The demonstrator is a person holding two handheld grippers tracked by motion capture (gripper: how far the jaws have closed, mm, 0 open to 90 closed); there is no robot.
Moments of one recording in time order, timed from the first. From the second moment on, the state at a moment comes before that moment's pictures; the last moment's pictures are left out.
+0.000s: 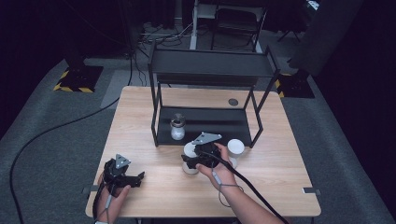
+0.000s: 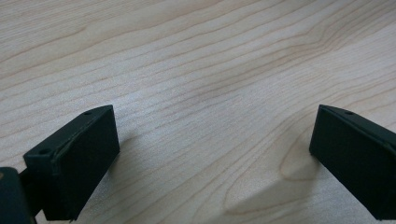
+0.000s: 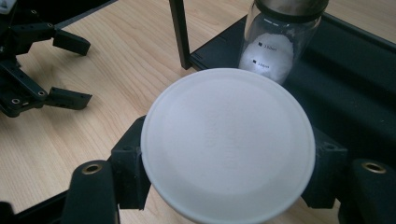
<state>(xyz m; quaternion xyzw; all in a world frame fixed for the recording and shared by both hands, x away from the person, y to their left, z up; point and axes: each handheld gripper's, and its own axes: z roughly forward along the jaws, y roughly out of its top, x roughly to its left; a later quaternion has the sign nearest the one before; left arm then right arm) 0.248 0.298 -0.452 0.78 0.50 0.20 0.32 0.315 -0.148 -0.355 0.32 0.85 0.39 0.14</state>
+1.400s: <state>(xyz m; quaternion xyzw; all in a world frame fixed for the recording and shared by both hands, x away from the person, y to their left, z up) 0.247 0.298 -0.452 0.78 0.50 0.20 0.32 0.346 -0.160 -0.291 0.35 0.83 0.41 0.17</state>
